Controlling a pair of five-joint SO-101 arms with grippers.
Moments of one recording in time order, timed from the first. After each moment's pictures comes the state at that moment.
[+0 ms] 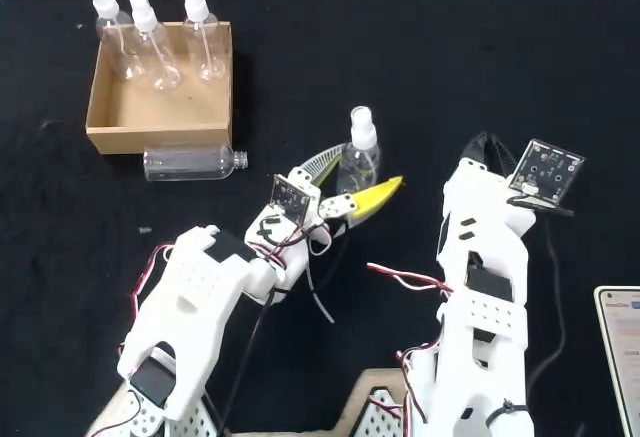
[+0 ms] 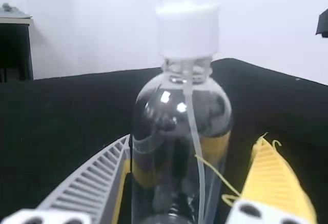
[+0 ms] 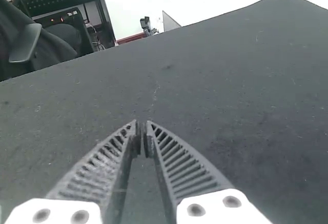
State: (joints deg) left arm 29.5 41.6 42.6 -81.9 4.9; right arm 18.0 -48.9 81.1 -7.2 -6.8
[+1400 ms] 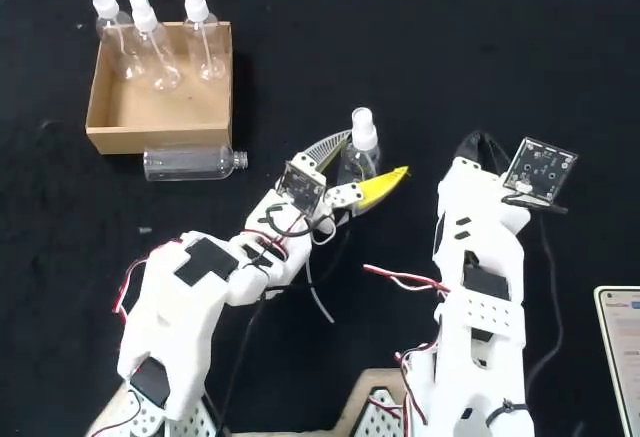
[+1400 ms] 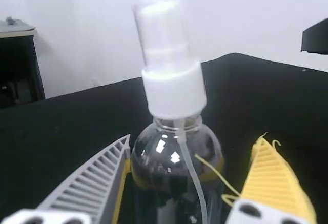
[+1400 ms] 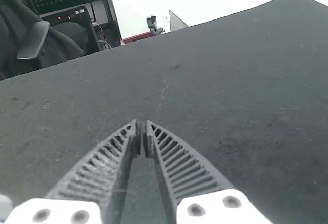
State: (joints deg) left arm 29.5 29.1 46.5 -72.3 -0.9; right arm 16.5 -48.9 81.1 -7.2 -6.8
